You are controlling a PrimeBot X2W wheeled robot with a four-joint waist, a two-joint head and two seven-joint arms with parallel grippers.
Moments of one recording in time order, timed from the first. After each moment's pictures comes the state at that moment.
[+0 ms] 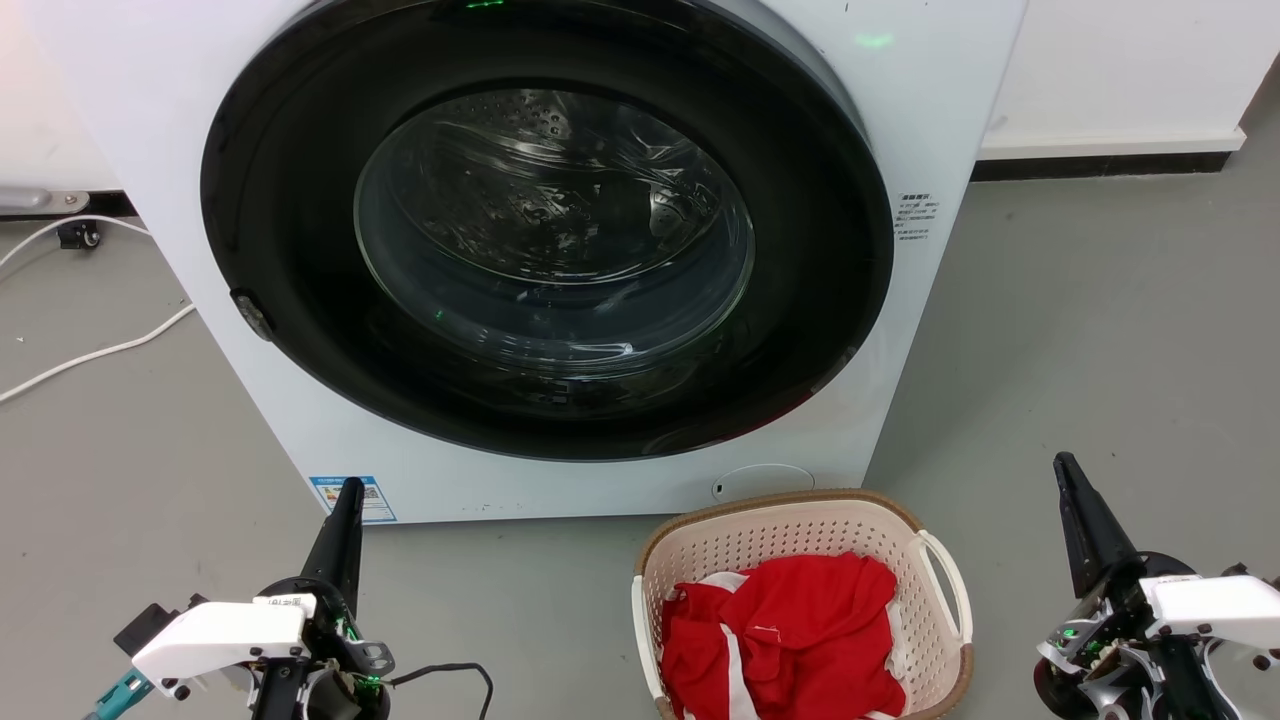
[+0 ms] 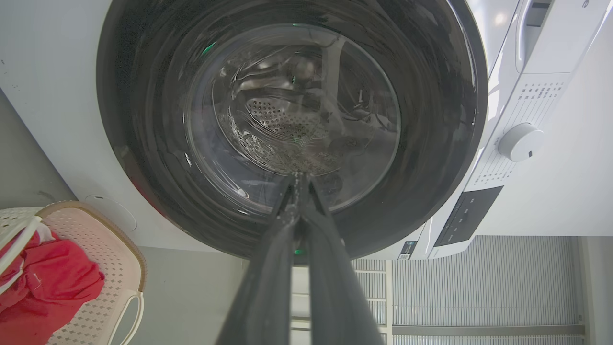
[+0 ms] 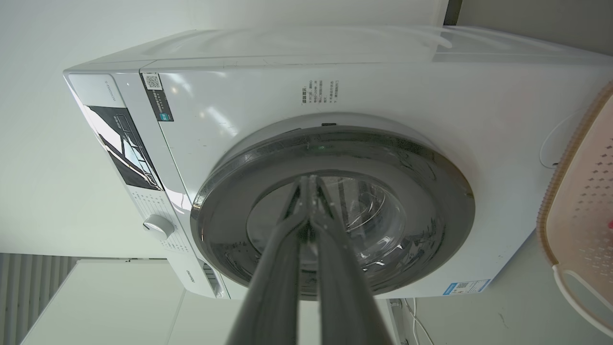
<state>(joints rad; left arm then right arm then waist) -0.10 0.05 0.11 0.25 -1.61 -0.13 0.11 -0.10 -0.05 -0.11 0.25 1.61 0.13 0.12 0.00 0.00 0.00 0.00</state>
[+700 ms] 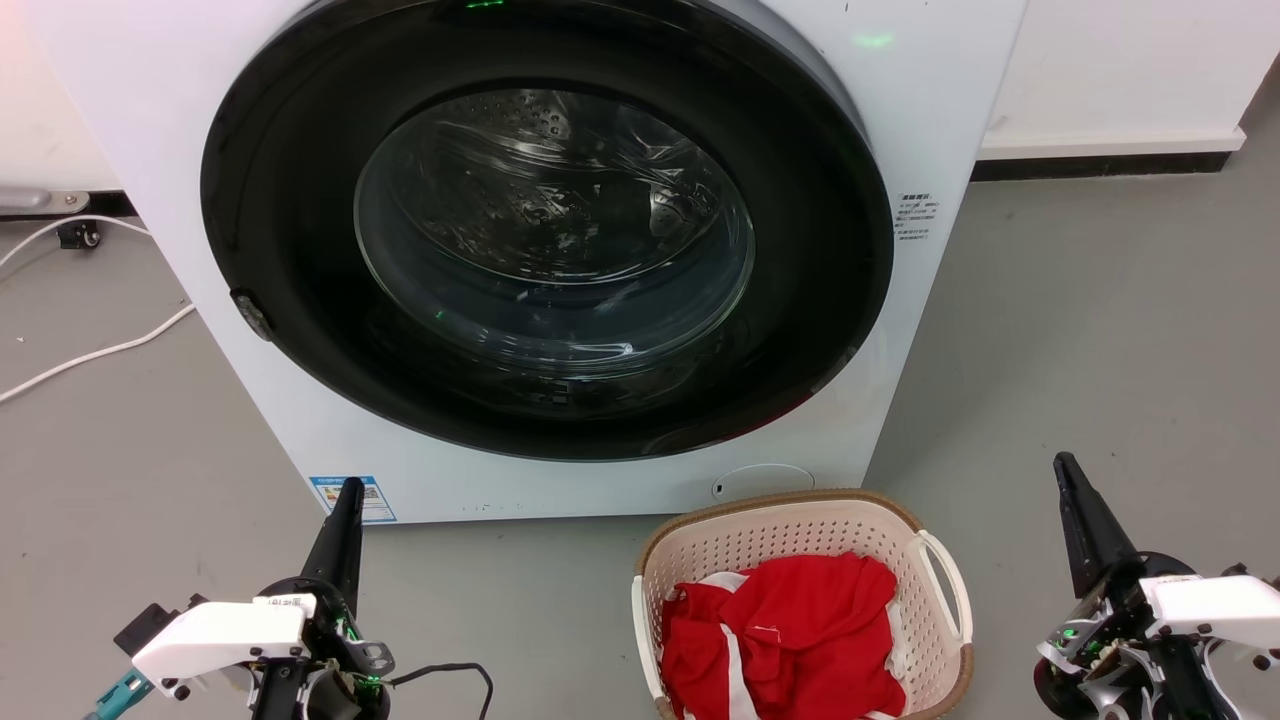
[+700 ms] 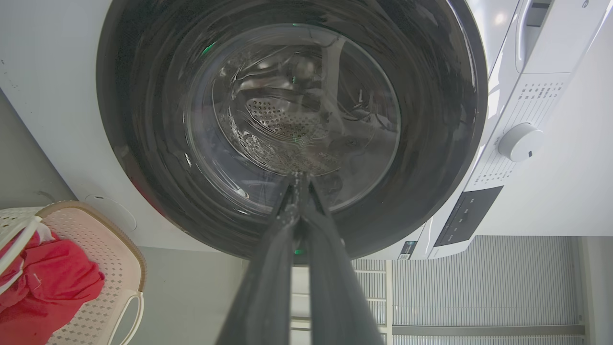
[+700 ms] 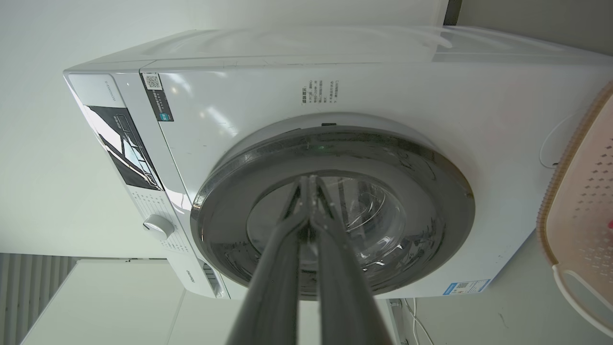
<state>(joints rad) -0.10 0.05 0.11 0.25 -1.61 -0.13 0.11 -0.10 -0.05 -0.11 0.25 1.61 0.13 0.12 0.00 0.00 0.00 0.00</state>
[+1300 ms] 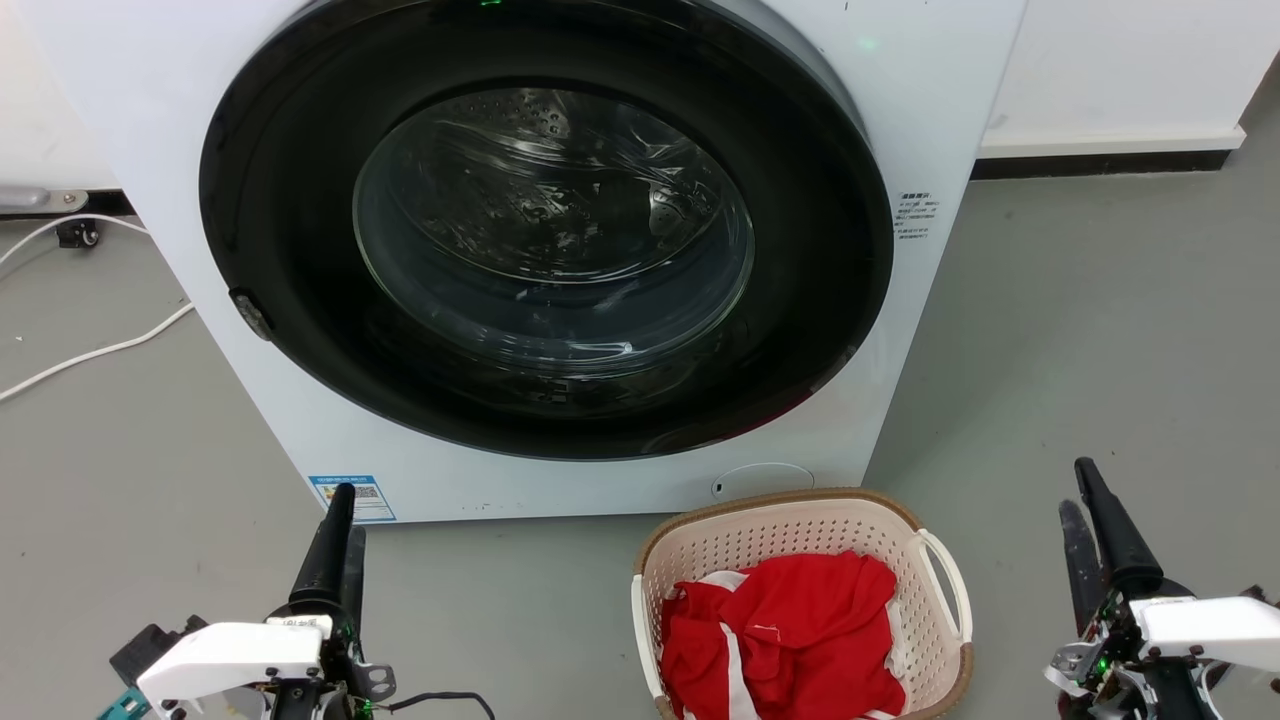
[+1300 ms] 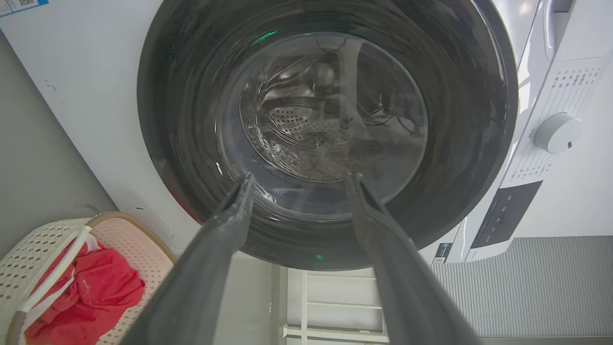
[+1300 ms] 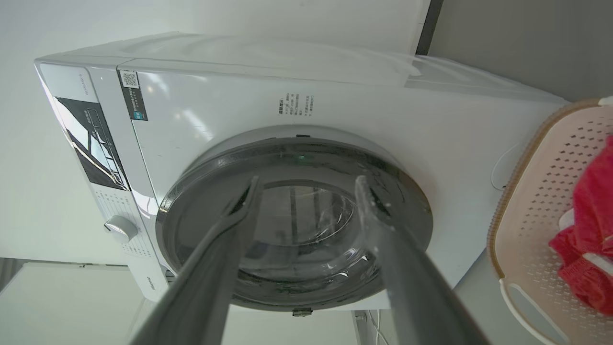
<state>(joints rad) -0.07 0.04 0.10 0.25 -1.53 -0.13 0.07 -0.07 -0.04 -0.12 0.25 1.51 0.13 0.07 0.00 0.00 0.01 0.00</state>
